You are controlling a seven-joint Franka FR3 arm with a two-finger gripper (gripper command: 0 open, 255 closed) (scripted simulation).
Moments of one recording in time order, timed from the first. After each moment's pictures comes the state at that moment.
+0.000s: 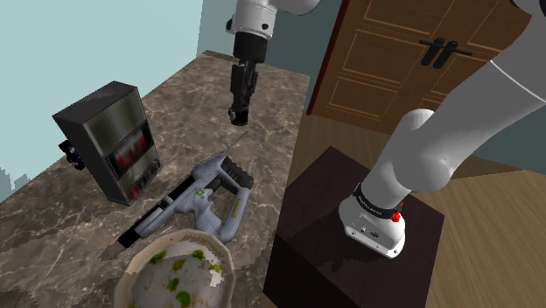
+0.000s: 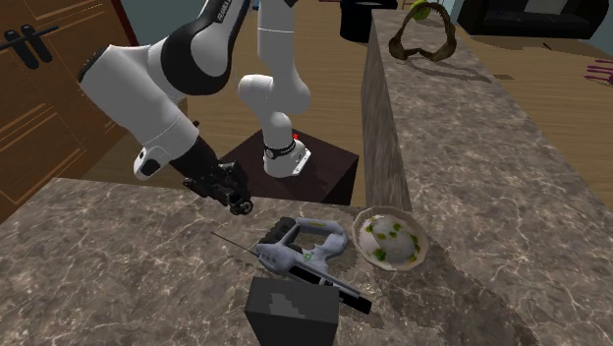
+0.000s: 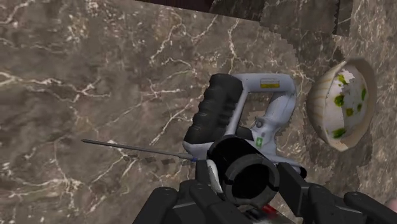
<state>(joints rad) 0.22 -0.26 0.03 -2.28 0.47 1.83 -0.38</state>
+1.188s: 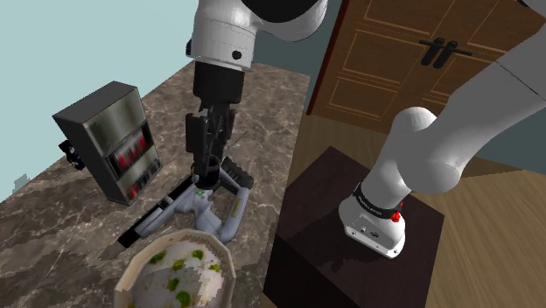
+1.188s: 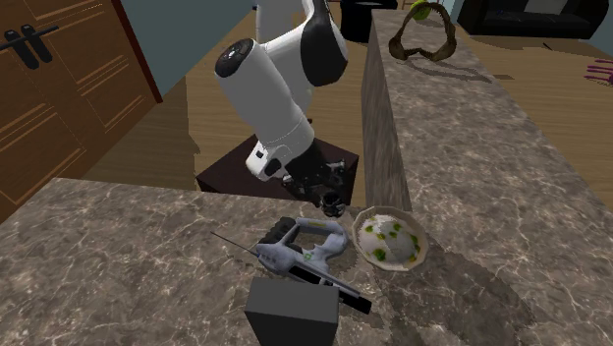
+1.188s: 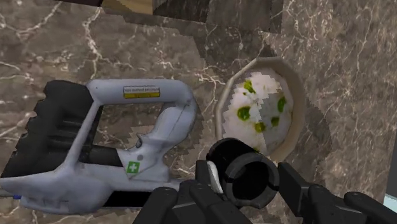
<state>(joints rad) 0.40 -0.32 0.30 -2.31 0.62 2.00 -0.03</state>
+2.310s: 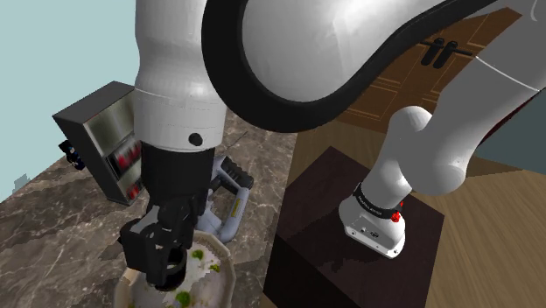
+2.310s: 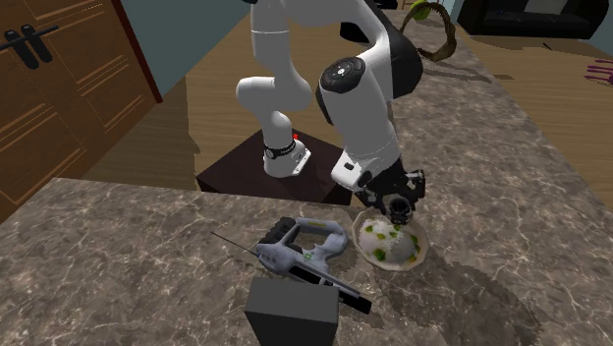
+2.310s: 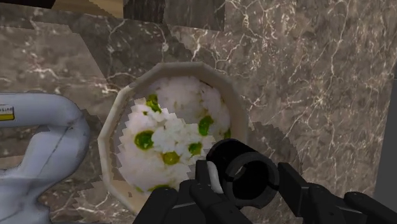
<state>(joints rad) 0.51 -0.16 0.53 -2.23 0.63 2.22 0.23</state>
